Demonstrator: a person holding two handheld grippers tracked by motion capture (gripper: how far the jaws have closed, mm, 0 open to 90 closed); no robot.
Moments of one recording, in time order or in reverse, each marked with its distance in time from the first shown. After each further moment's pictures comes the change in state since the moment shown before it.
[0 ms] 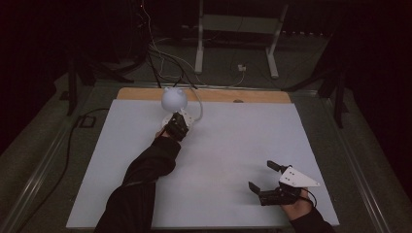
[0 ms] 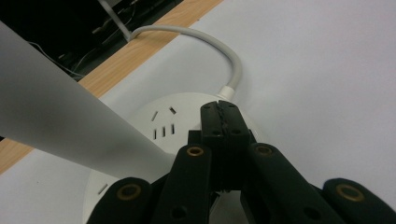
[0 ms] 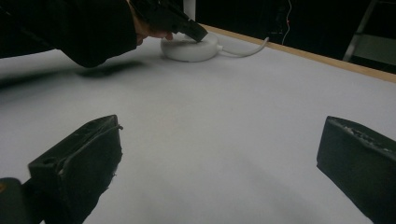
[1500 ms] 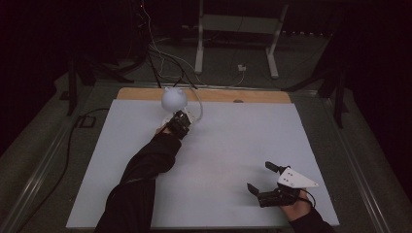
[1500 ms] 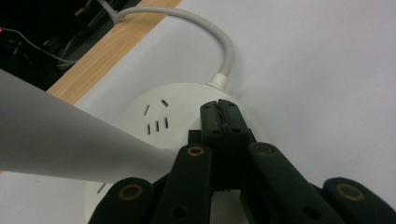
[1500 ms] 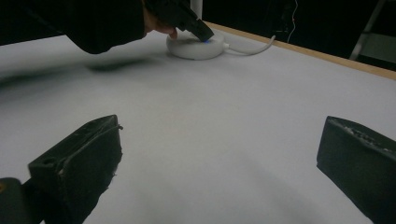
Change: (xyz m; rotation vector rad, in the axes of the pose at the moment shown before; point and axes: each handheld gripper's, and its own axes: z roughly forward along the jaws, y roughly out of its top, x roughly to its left) left arm 0.002 0.011 0.003 0.108 -0.044 0.066; right arm 0.003 0.000 0.001 0.008 0.017 -0.007
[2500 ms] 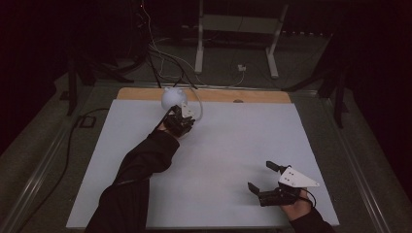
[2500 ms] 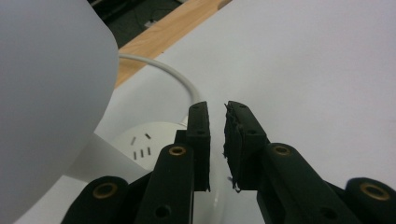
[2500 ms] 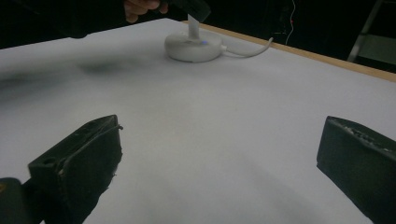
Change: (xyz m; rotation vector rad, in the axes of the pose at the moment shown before) left arm 0.012 0.013 -0.047 -0.144 -0.162 -0.102; right arm -0.002 0.001 -0.001 -0.009 -0.004 0.006
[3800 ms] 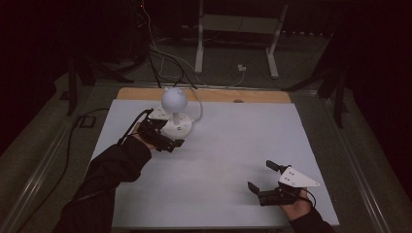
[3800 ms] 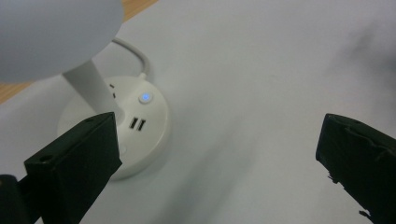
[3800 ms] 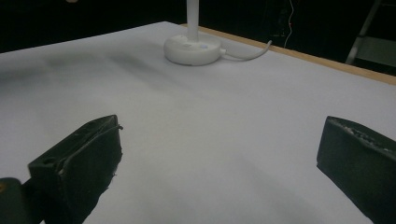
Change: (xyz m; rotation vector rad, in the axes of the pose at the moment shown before) left arm 0.025 -0.027 -0.088 0.014 -0.272 -0.046; right arm 0.001 0.002 0.000 -0.009 -0.005 0.003
